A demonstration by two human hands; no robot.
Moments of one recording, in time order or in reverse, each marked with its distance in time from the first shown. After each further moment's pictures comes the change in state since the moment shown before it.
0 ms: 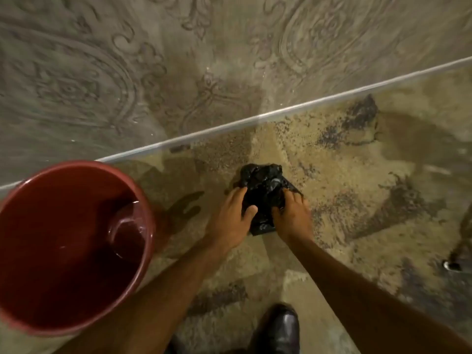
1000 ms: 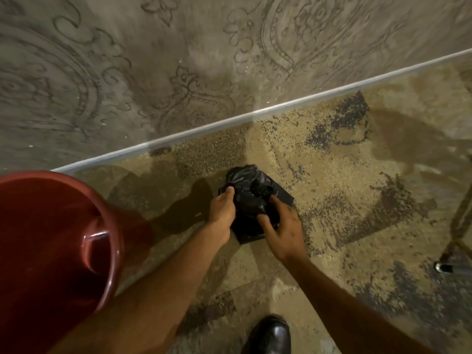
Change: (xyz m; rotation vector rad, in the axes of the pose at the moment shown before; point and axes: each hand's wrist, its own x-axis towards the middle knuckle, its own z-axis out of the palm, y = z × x) left_hand 0.080 0.006 0.044 -0.990 0.066 -0.654; right_hand -0.005 0.031 0.016 0.361 0.010 -0.034
